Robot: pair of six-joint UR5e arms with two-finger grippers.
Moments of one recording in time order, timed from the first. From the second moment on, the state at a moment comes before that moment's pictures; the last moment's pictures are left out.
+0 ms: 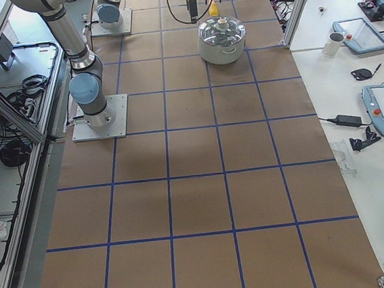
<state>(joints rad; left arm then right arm) -1.31 -2.11 -1.60 -1.07 1.46 1.69 1.64 -1.61 1.50 -1.53 -1.58 -0.01</state>
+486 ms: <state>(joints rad) -1.31 -2.14 -1.60 -1.07 1.47 1.69 1.64 -1.61 1.50 -1.53 -1.57 -0.01</state>
